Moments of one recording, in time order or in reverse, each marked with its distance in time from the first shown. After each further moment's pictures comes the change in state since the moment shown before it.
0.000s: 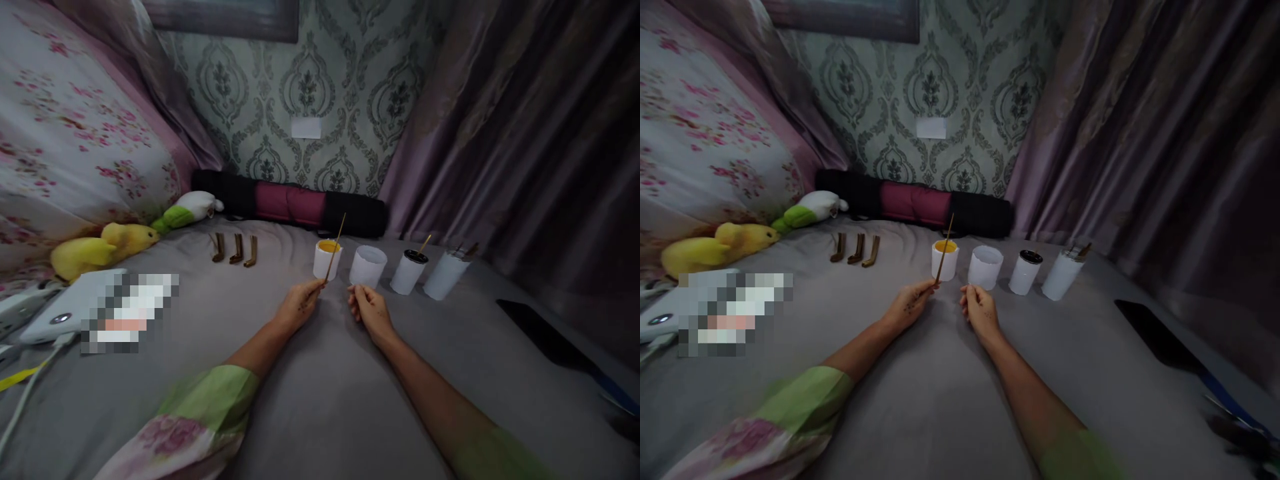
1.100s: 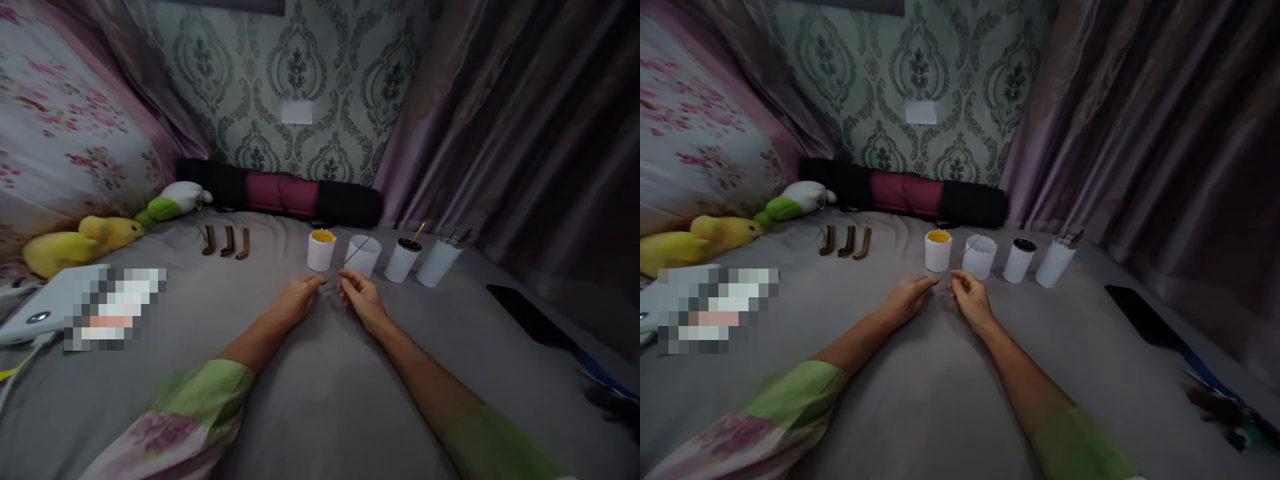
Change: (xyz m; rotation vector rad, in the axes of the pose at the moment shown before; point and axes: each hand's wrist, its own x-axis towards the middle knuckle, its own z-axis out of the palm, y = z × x) left_hand -0.003 0.004 -0.002 0.463 -0.207 0.188; right_hand -0.004 -0.007 0.003 0.060 -0.084 -0.045
